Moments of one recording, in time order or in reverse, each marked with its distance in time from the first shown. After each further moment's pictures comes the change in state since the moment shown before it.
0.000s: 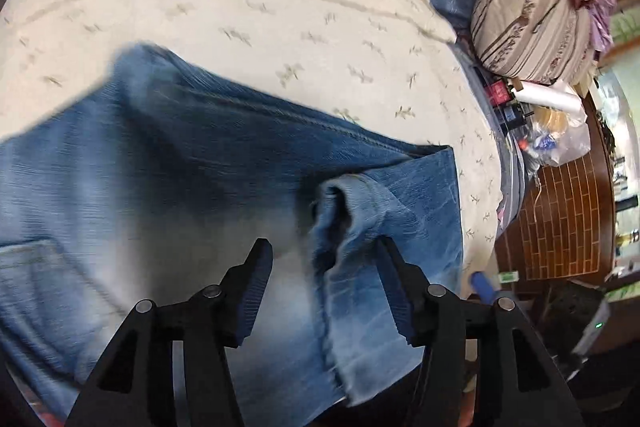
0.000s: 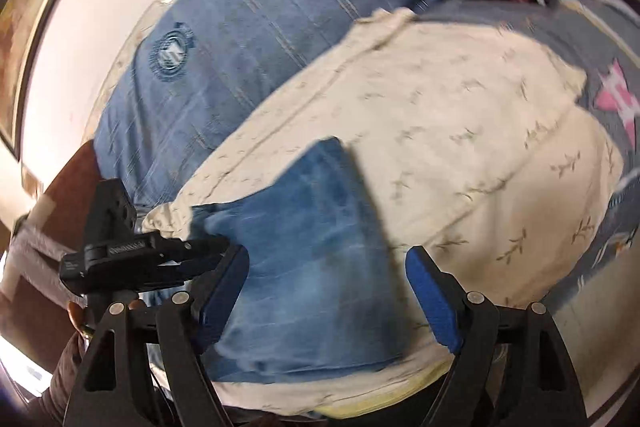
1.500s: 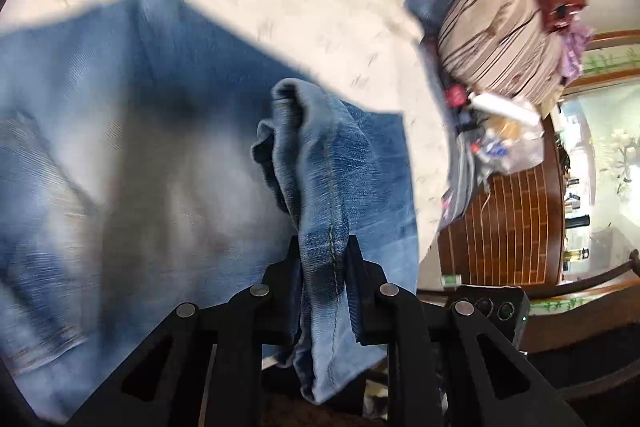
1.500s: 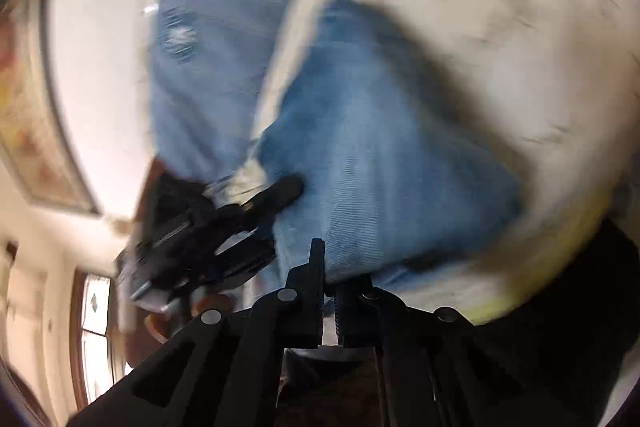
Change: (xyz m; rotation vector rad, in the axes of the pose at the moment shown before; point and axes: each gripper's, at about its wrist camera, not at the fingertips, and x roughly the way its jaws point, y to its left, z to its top) left arm -0.023 0.043 -0.011 -0.088 -0.023 -0.190; right arm 0.055 0.011 -0.041 0.330 0.298 0.412
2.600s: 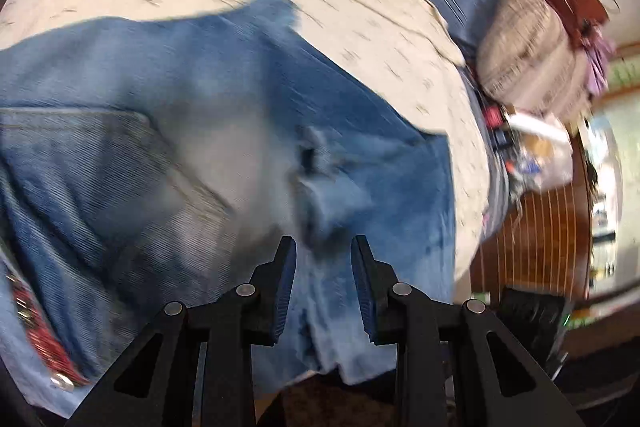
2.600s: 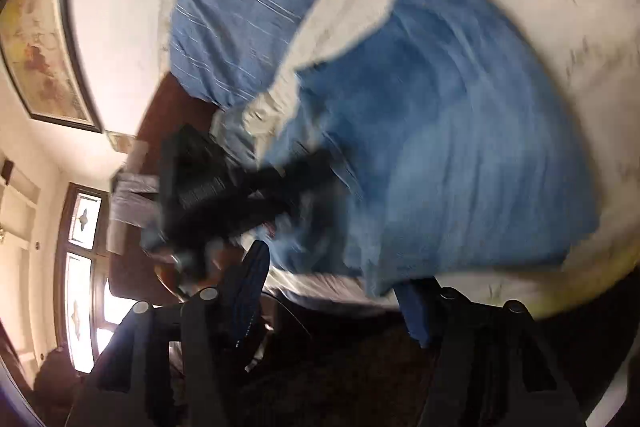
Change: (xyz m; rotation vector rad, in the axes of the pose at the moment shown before) left arm -0.021 0.046 0.000 -0.031 -0.055 0.102; right arm 0.040 0.032 0.007 -0.158 0.241 -0.055
